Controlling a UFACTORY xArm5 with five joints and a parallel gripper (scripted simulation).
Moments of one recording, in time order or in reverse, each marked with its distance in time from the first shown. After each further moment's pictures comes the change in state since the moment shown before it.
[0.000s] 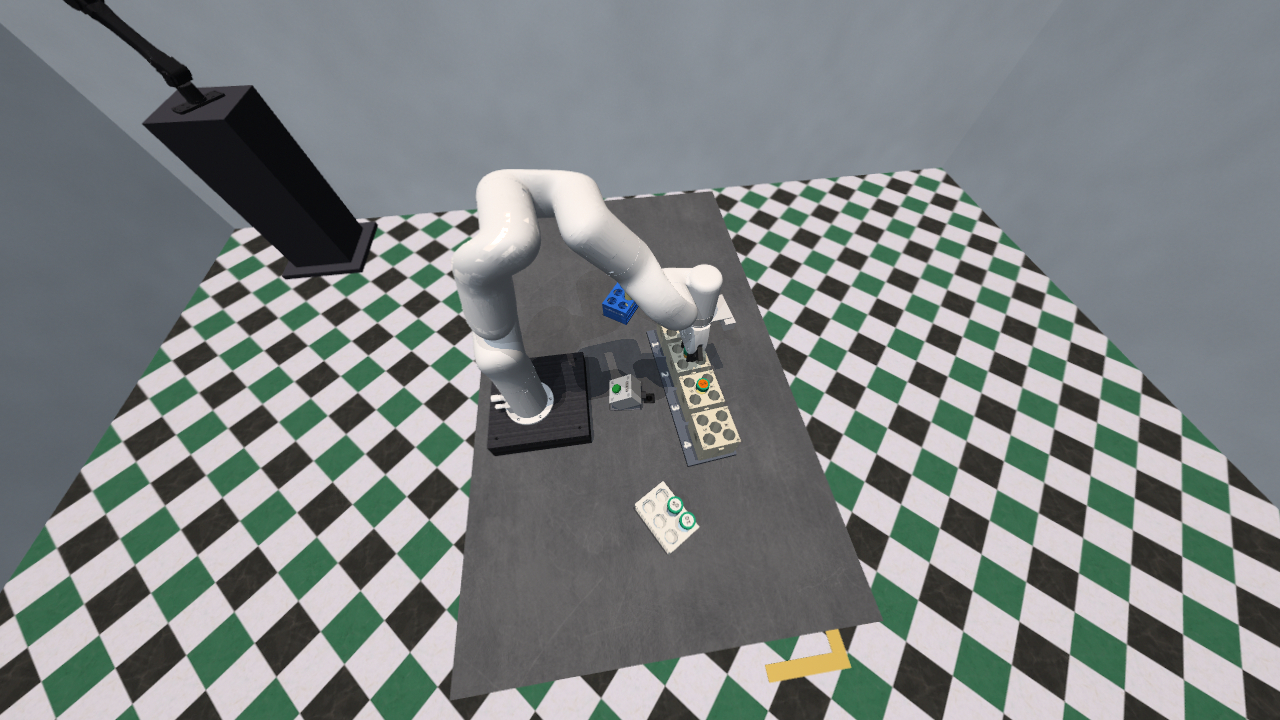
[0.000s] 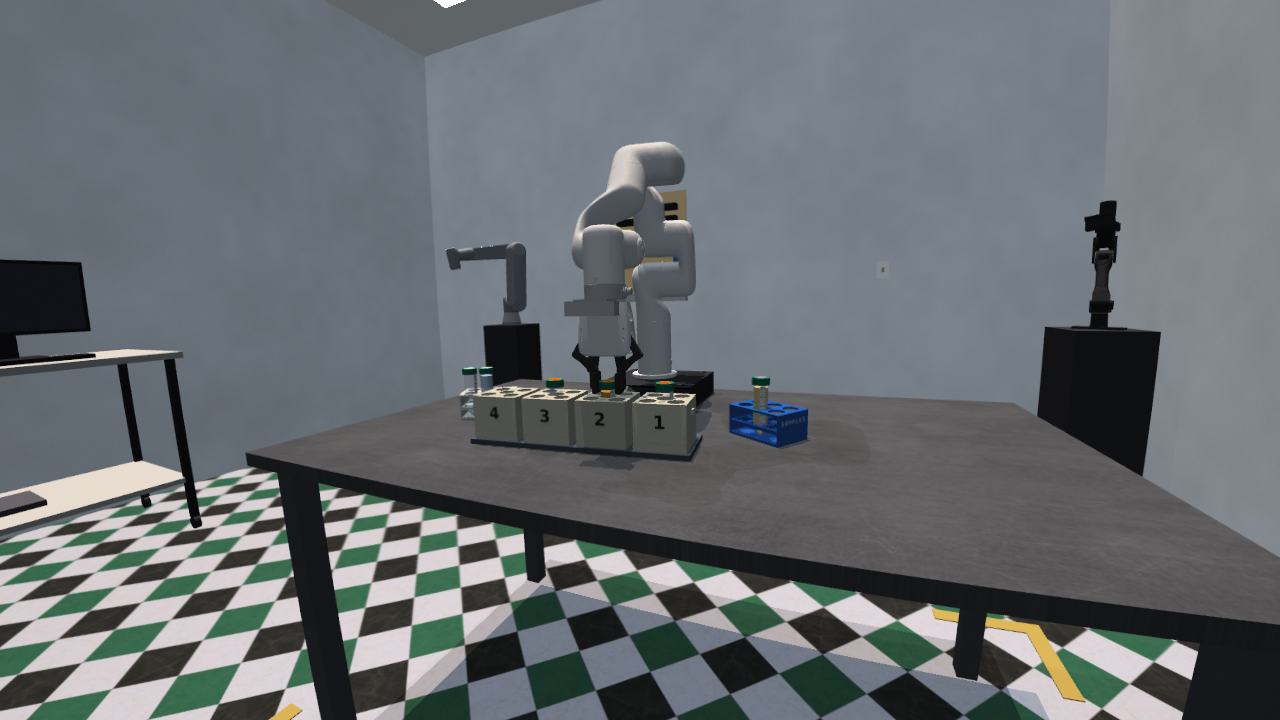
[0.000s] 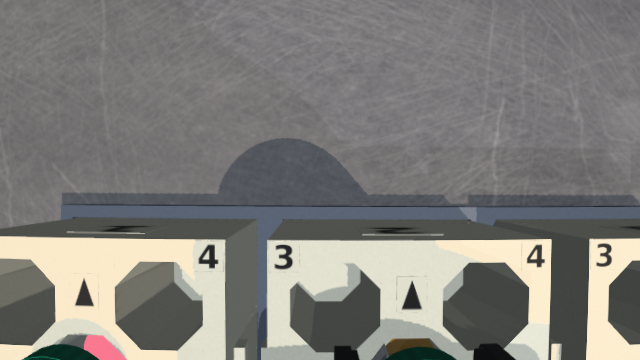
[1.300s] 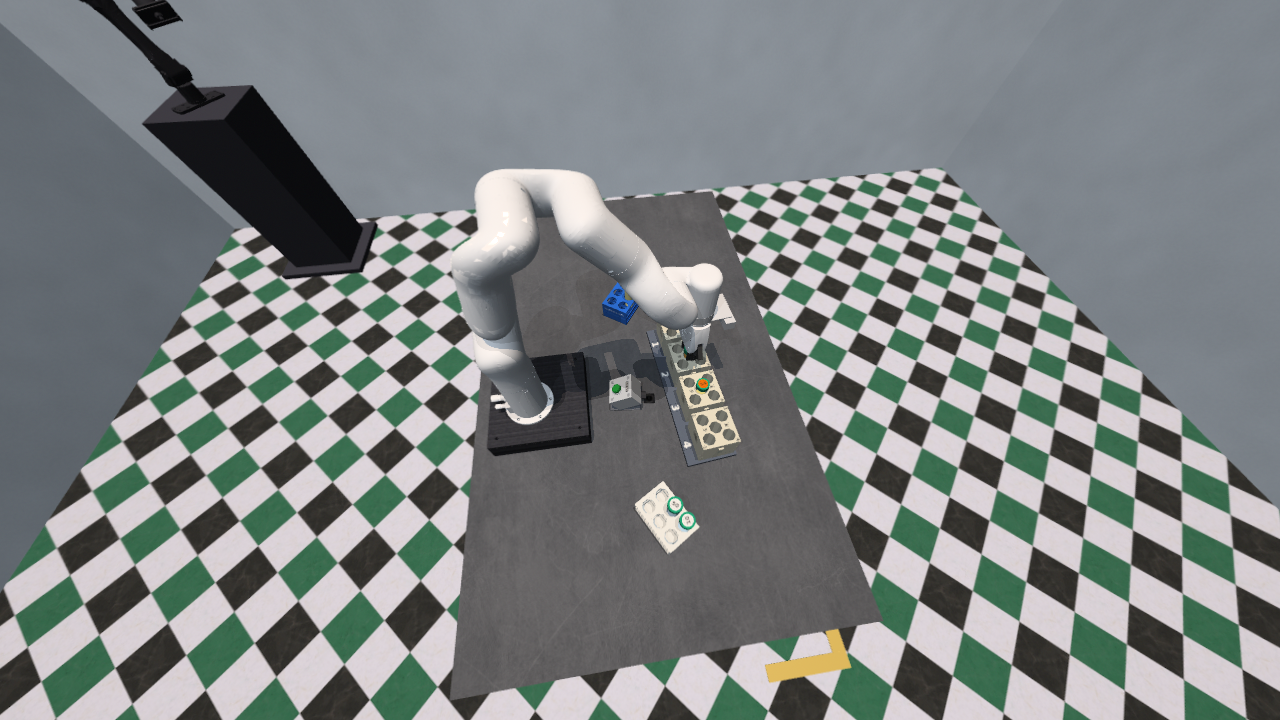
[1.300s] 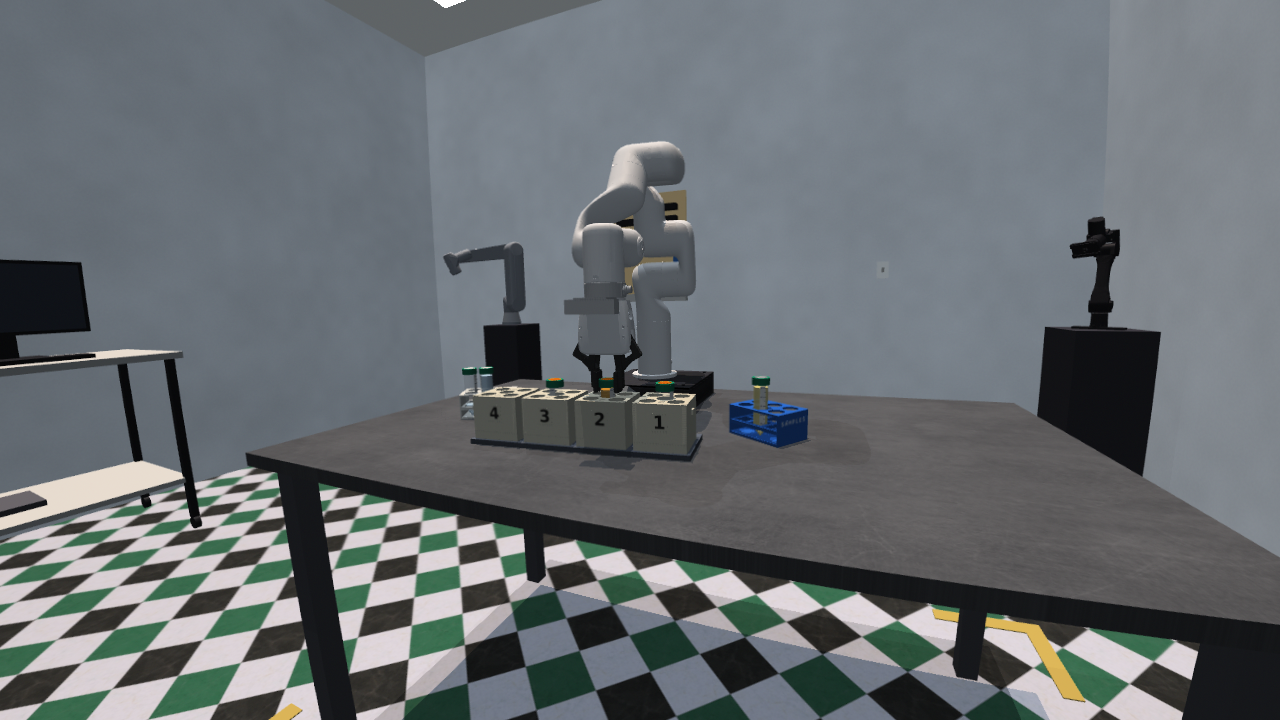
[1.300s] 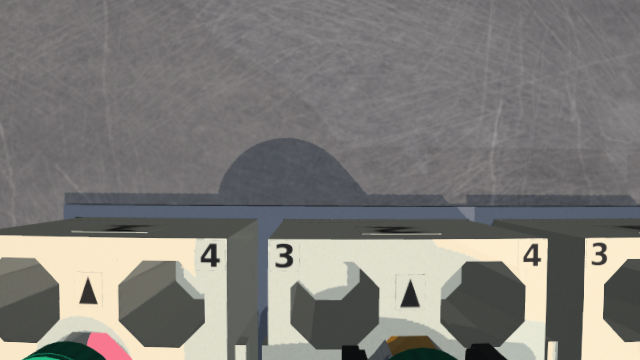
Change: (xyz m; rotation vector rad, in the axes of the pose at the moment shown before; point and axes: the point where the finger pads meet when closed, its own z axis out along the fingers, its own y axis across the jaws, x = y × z) arm 0.000 0.000 -0.003 0.000 0.000 0.000
